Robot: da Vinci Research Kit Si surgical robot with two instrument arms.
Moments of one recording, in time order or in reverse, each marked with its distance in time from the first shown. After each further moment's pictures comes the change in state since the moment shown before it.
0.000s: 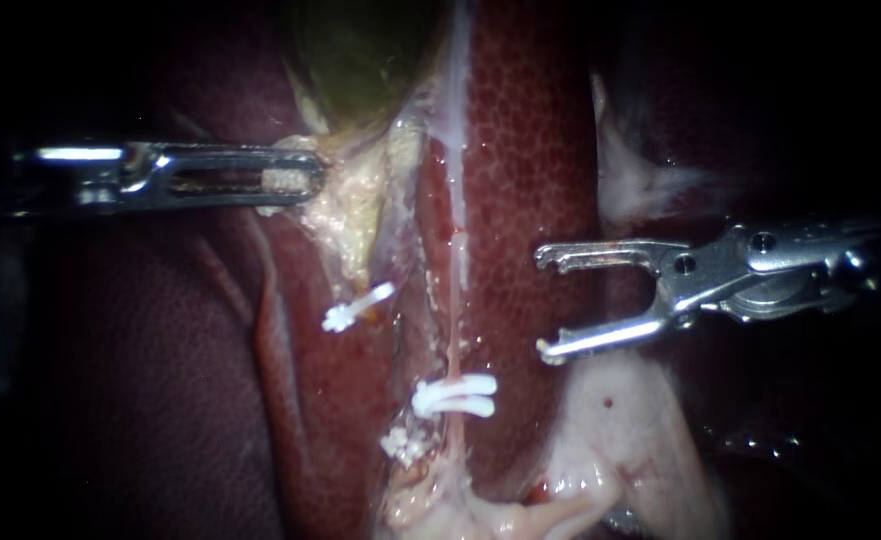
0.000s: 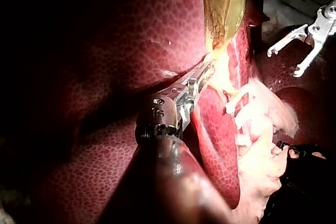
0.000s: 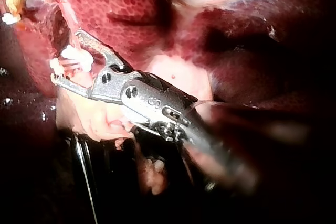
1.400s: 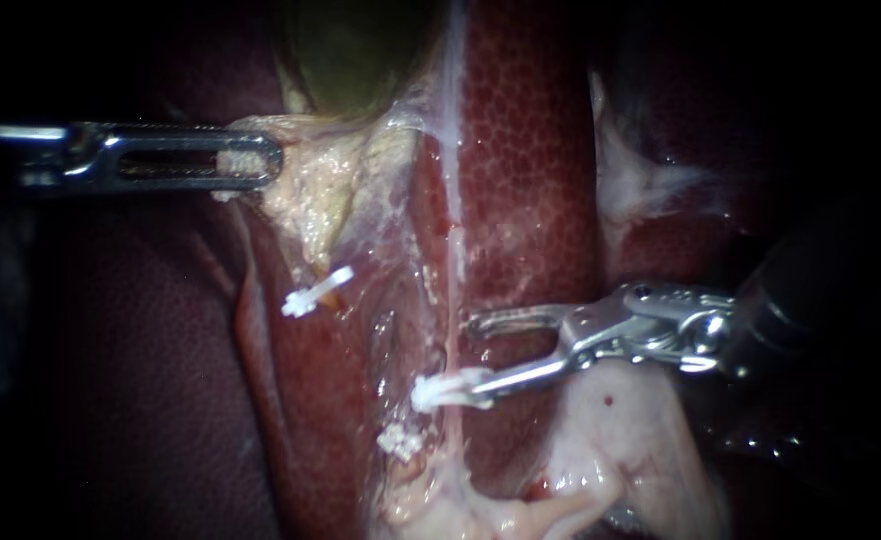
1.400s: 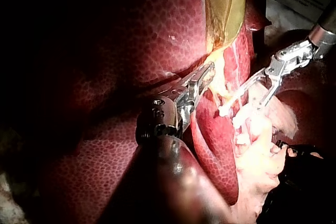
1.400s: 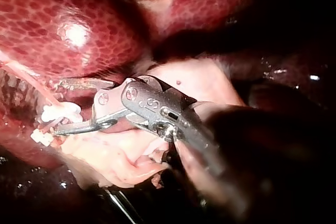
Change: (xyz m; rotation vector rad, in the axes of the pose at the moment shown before) right arm -0.012 0.005 0.007 0.013 0.003 0.235; left arm -0.003 -0.001 -0.005 0.001 -0.018 -0.022
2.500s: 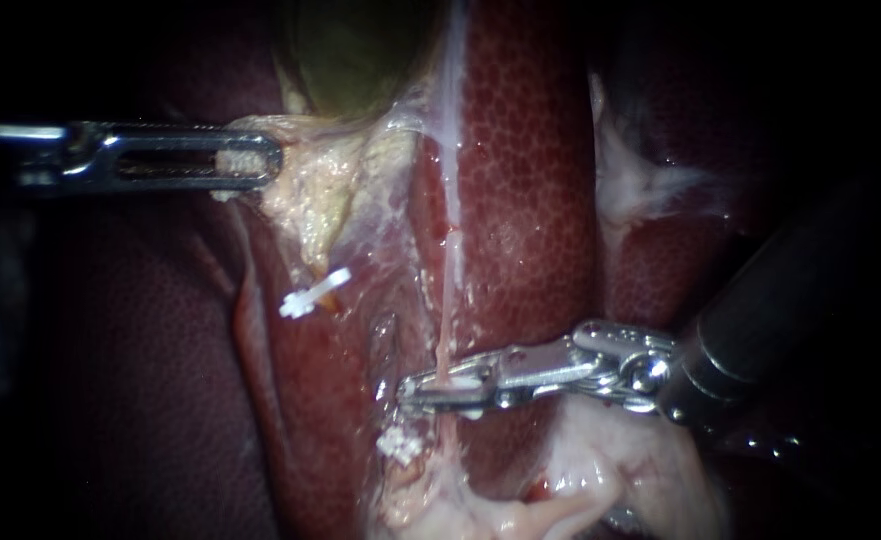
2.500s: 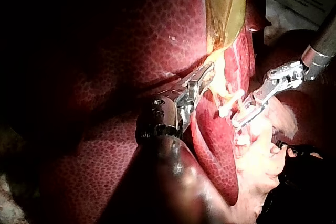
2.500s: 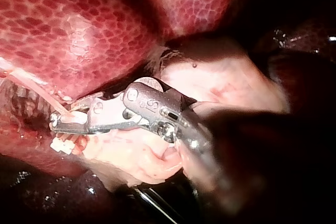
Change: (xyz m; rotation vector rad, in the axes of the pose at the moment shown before) right arm -0.006 -0.001 0.008 0.133 -0.062 0.217; left arm 0.000 0.000 0.000 0.001 0.000 -0.001
